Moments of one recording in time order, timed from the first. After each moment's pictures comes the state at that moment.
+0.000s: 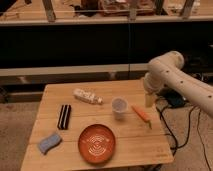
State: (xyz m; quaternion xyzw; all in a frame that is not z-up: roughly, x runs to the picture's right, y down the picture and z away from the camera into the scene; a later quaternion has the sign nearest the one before) arm 0.246 0.034 0.733 -0.20 -0.02 0.01 0.98
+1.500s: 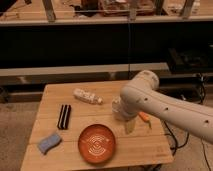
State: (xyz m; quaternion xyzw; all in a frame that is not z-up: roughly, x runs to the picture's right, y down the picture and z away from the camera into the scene) arm 0.050 0.118 0.647 -0.23 -0.12 -0.18 0.95
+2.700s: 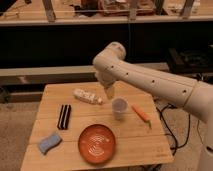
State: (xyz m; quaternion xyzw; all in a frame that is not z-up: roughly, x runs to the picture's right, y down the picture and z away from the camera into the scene) arm 0.023 -0.030 0.747 -0.16 -0.08 -0.19 0.96
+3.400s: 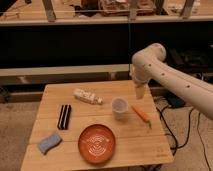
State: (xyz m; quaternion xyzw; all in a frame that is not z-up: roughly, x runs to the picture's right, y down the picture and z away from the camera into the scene) arm 0.196 -0.009 0.753 -0.18 -0.01 -0.06 0.98
